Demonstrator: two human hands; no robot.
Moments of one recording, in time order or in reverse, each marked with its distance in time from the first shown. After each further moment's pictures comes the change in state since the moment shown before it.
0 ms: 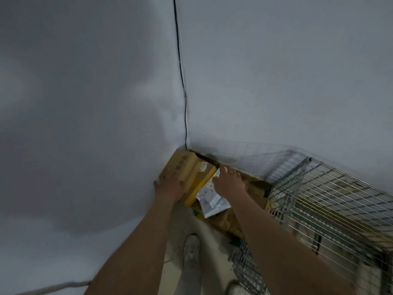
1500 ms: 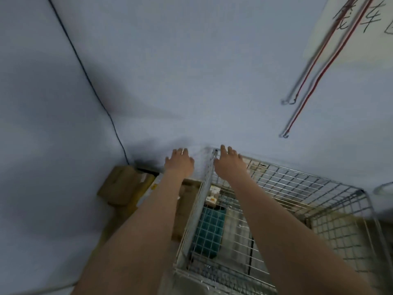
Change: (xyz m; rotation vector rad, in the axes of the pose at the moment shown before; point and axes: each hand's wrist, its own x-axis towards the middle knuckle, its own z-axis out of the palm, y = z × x) left_hand -0.152 0.340 0.049 0.162 0.279 0.430; right_hand -0.185 0.288 -0.140 -0.013 0.353 0.108
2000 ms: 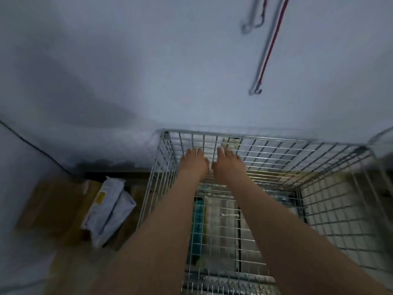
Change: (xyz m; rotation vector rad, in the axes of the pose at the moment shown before) left_hand 0.176 0.183 0.226 -0.040 -0.188 0.187; right_hand 0.128 0.216 0.148 0.070 -0.070 0.231
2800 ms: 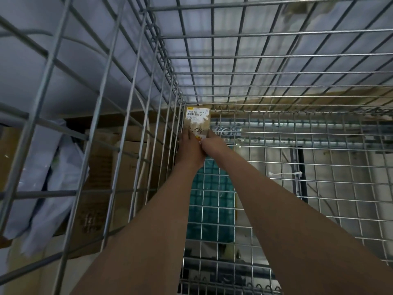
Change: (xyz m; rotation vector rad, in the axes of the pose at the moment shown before) left_hand 0.203 -0.232 0.388 -0.068 -0.027 -0.174; right_hand 0.212 -0.012 0.441 1.025 -0.388 0.301
